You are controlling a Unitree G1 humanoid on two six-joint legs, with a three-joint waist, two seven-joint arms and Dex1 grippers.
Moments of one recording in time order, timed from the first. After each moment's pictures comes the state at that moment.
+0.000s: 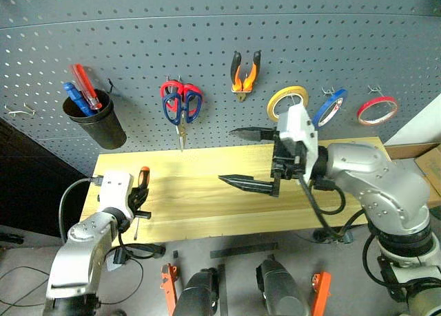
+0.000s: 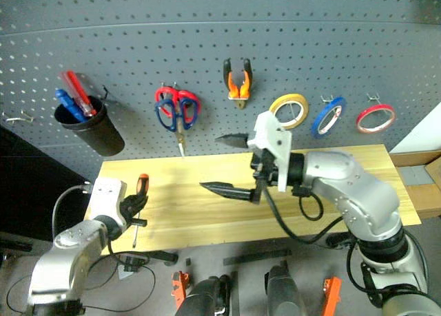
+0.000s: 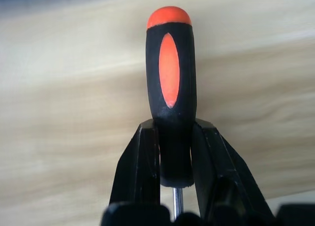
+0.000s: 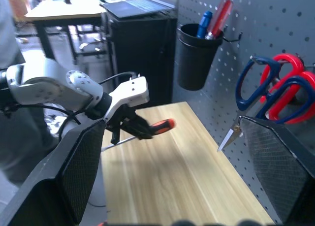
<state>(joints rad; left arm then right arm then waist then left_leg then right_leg) 0.03 0.48 0.23 -0.36 -0.24 0.68 -0.31 -0.66 -0.54 0.14 -0.57 0.66 0.79 0.76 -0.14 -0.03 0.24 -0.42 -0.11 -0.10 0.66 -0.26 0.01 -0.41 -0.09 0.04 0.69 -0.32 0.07</state>
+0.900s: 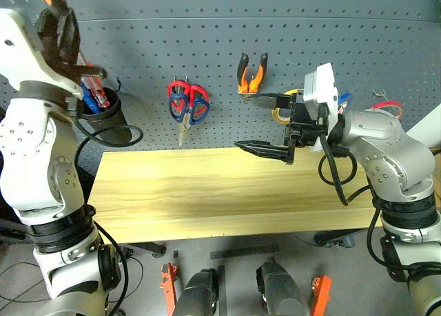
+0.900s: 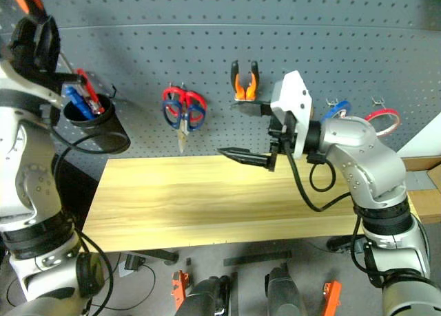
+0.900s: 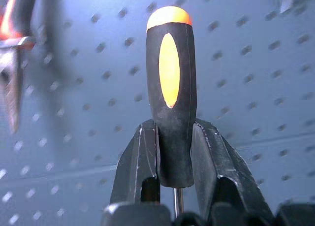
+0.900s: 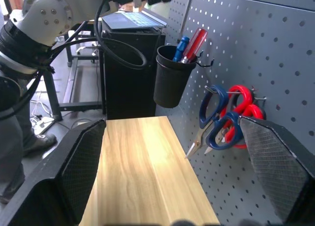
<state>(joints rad) -0.64 0.56 0.45 -0.30 -0.26 0.46 -0.13 -0.78 -0.55 0.10 -0.31 0.57 0.62 0.91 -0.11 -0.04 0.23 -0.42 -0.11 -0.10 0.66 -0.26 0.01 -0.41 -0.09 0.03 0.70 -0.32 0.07</state>
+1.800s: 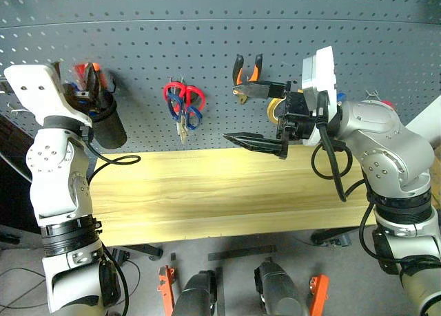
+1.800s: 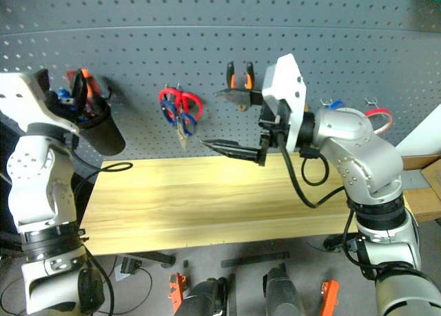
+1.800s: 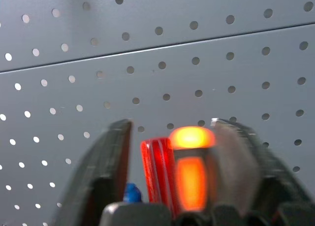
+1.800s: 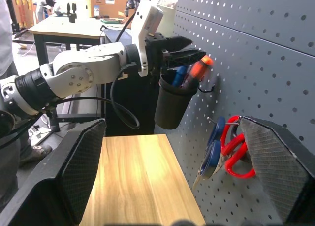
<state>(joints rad) -0.53 0.51 0.43 -0.07 -0.23 0.23 -0.11 -0.84 -0.52 0.10 -0.35 0.61 0.64 0.87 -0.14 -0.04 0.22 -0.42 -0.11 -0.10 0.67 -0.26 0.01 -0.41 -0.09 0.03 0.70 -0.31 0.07</state>
